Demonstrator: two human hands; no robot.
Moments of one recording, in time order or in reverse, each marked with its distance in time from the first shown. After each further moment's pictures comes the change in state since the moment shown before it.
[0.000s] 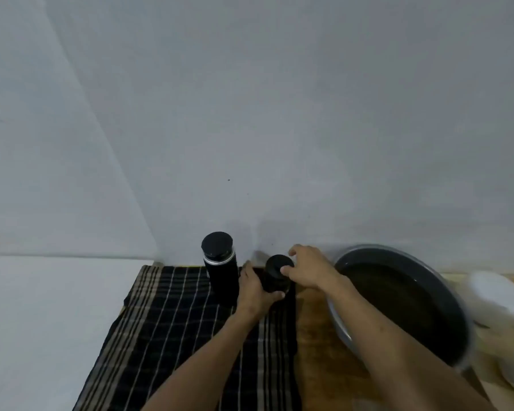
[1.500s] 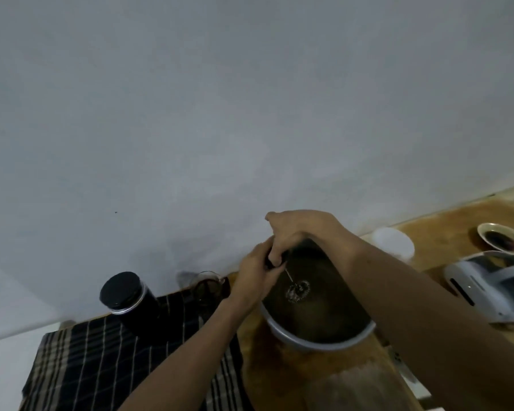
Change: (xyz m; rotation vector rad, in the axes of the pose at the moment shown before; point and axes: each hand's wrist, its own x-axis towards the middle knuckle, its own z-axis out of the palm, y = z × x) left_hand -0.003 0.143 0.073 -0.105 -0.299 0.675; right_hand -0.020 0.076 -0.152 -0.204 -0.268 0.115
